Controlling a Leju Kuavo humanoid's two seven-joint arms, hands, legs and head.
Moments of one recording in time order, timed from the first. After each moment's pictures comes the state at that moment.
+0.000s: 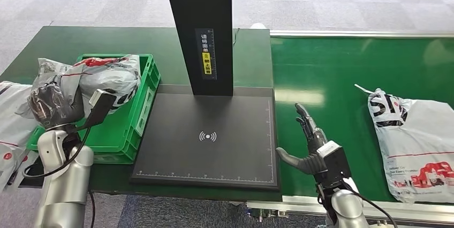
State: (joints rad) left arm -0.38 0.05 0.26 -1.21 -1.28 0.67 -0.10; right arm -0.13 0.00 0.14 -1.36 0.15 0.21 -0.46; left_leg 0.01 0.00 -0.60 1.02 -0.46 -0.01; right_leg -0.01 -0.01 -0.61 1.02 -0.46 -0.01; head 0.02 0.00
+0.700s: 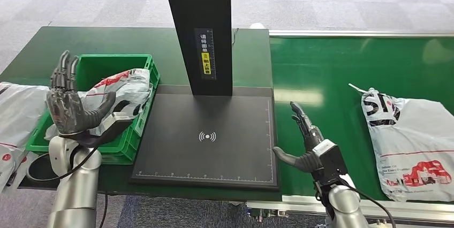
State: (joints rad) left arm -0.34 -0.05 0.28 -1.33 -1.01 0.70 -0.66; right arm -0.17 -0.01 0.16 -1.31 0.16 0.22 -0.50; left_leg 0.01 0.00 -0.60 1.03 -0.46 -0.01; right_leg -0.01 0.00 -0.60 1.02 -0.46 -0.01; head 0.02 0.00
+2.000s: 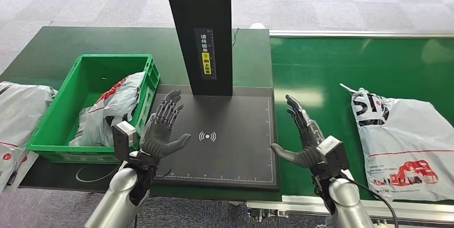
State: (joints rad) left arm -0.23 -0.02 -0.28 -1.27 0.08 -0.11 -0.45; right arm -0.22 -0.05 0.25 -1.31 0.05 0.24 -0.54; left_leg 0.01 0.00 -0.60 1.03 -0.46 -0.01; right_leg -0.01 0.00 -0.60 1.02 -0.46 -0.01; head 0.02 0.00
